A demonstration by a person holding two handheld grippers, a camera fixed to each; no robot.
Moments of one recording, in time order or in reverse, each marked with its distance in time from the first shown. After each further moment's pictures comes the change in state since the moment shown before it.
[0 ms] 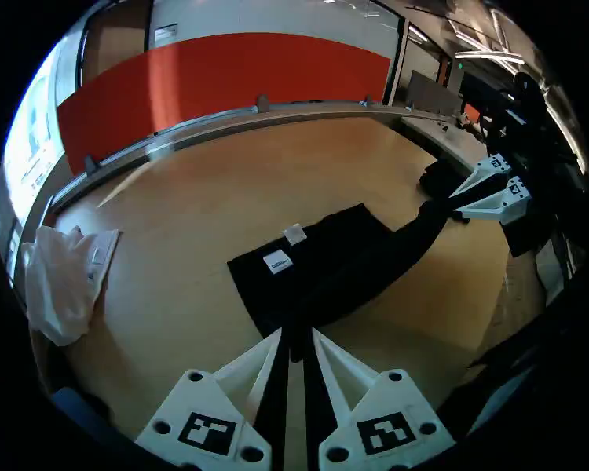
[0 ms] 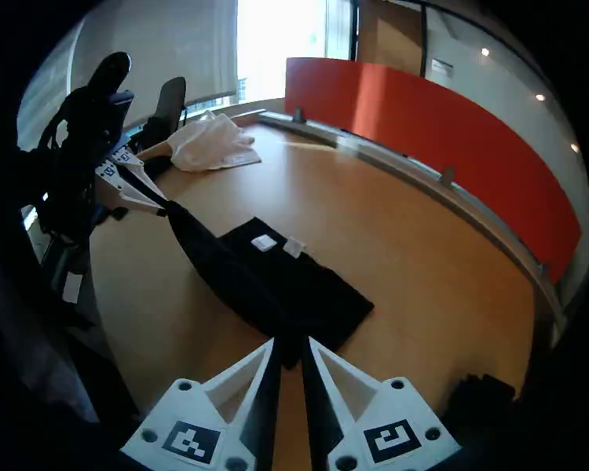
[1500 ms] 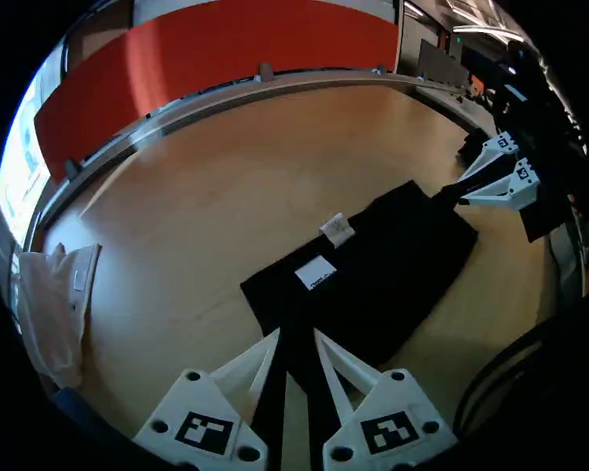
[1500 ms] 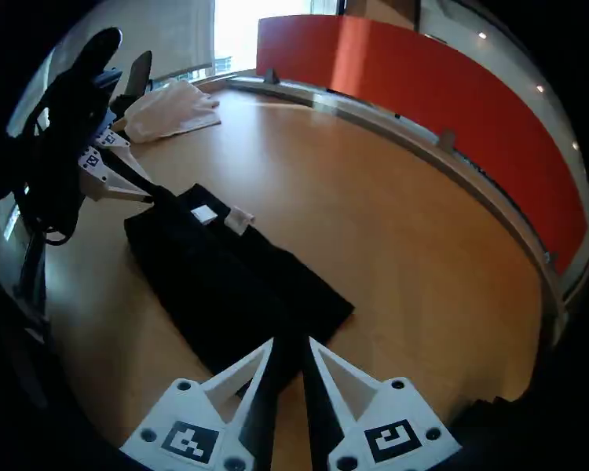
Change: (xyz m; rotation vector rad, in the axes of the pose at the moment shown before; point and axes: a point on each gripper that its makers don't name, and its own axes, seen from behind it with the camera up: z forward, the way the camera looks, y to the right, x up) left arm 0.000 -0.050 0.117 0.050 -0.090 0.071; right arm -0.032 0.071 0.092 -0.060 -0.120 0.038
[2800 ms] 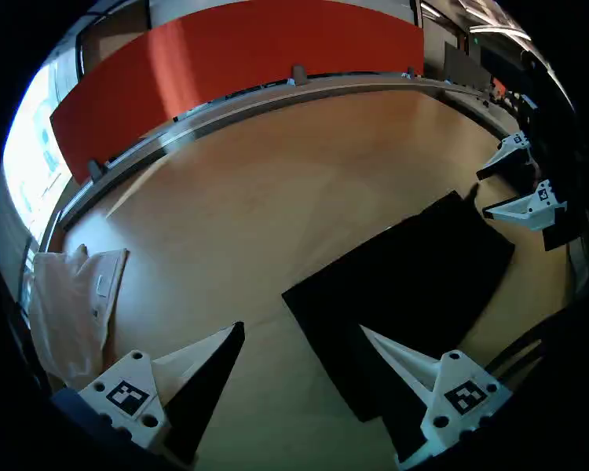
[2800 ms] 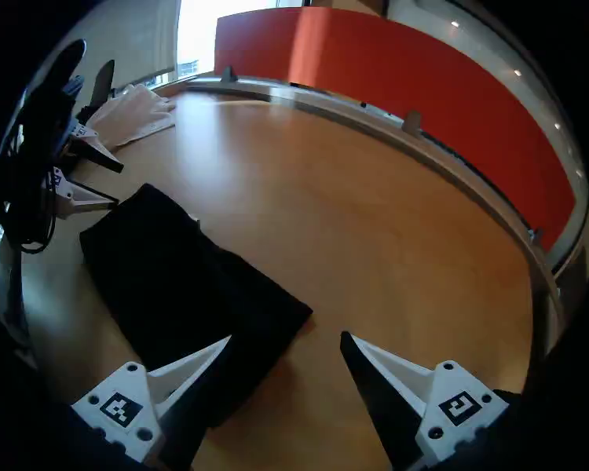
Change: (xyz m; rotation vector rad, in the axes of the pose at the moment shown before) left arm 0.009 -0.044 0.009 0.133 0.022 -0.017; right arm -0.002 0.038 0.022 -0.129 0.006 0.083
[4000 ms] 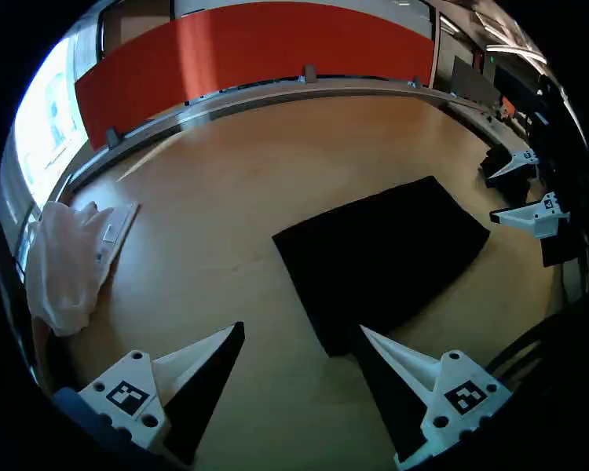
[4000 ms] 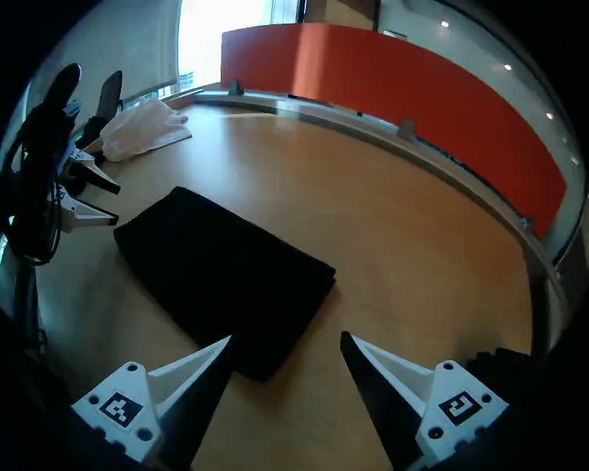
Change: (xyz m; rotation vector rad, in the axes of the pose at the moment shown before) left arm -0.050 0.020 -0.052 -0.014 -0.007 -0.105; right arm -0.024 -0.042 -0.052 0.012 0.044 0.036
